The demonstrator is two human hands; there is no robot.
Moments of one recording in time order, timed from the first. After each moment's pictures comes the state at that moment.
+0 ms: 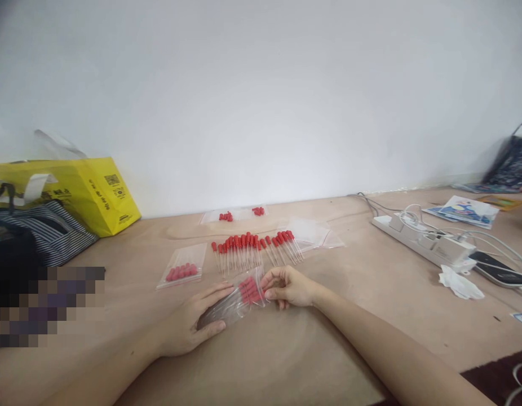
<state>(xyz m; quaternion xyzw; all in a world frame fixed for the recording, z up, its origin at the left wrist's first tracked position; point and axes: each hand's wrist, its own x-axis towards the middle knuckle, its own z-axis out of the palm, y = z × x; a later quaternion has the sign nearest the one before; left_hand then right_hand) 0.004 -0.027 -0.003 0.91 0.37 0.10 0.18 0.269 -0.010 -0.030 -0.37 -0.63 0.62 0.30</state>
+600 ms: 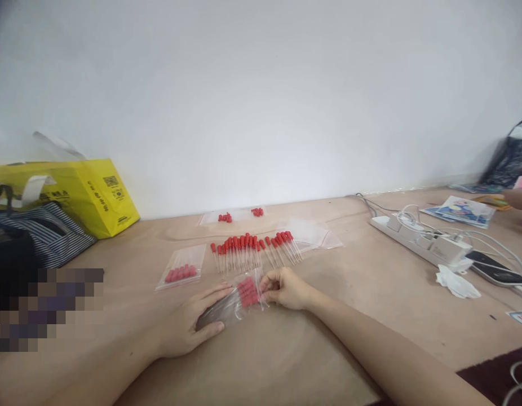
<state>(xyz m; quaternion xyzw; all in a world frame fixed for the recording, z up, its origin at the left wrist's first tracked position) -0.001 -0.024 -0.010 0.91 0.36 0.12 0.19 0.260 -0.008 -0.035 -0.40 -0.69 0.50 0.32</state>
